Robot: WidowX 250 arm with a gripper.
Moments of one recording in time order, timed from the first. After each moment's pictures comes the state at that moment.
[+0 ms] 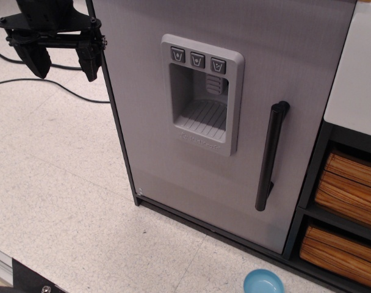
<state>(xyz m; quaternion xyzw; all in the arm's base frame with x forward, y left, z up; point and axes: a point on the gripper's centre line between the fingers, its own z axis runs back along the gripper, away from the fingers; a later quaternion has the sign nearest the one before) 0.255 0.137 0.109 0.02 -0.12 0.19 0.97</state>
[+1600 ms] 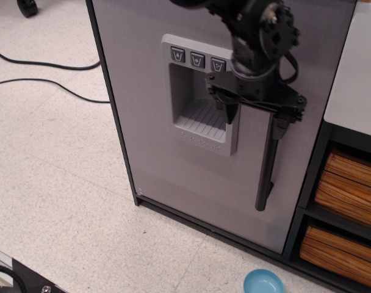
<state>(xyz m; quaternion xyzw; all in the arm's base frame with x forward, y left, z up) 0.332 -0.062 0.050 0.00 -0.20 0.02 0.98</state>
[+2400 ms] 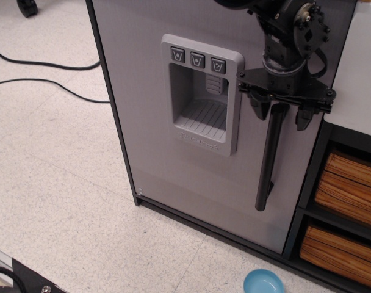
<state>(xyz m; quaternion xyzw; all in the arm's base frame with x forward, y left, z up) 0.362 -0.085 0.044 -0.02 -0.20 0.03 0.98</state>
